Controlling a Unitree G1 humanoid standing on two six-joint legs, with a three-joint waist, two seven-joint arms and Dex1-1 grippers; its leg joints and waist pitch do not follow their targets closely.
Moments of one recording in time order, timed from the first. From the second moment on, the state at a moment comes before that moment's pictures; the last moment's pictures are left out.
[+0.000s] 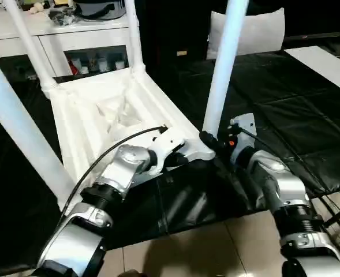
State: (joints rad) left arm -0.71 0.11 -0.26 0.75 0.13 0.20 -0.79; right arm -0.50 -0.16 -0.07 0.49 0.21 0.24 0.59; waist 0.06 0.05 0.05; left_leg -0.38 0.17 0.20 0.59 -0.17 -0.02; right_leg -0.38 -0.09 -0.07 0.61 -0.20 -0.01
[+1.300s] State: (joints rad) left arm -0.70 0.32 -0.40 0.76 0.09 -0.21 -1.36; right arm -0.44 -0.54 0.12 0.40 0.32 0.26 1.45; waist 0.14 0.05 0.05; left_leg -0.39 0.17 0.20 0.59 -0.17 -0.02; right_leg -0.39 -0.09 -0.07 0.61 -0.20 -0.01
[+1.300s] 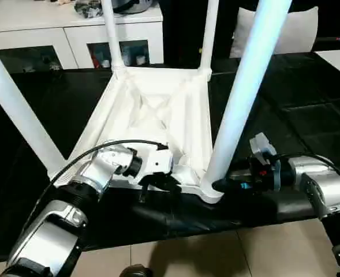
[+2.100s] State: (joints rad) left arm -0.70 0.16 -0.28 0.71 0.11 0.24 -0.94; right arm -0.46 -0.27 -0.01 0.41 0.22 0.33 0.77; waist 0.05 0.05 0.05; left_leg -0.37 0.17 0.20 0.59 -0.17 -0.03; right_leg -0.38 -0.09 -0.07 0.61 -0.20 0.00
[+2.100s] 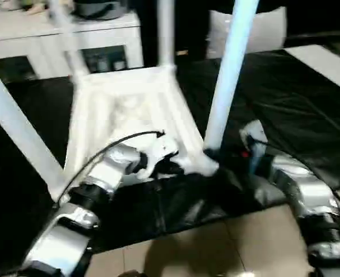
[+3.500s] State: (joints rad) left arm -0.66 0.31 -0.41 0.70 0.08 -0.21 -1.31; right arm -0.41 -0.54 0.10 0.38 0.31 0.20 1.42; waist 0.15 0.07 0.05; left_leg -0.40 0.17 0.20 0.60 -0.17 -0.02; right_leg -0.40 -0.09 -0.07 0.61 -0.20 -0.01
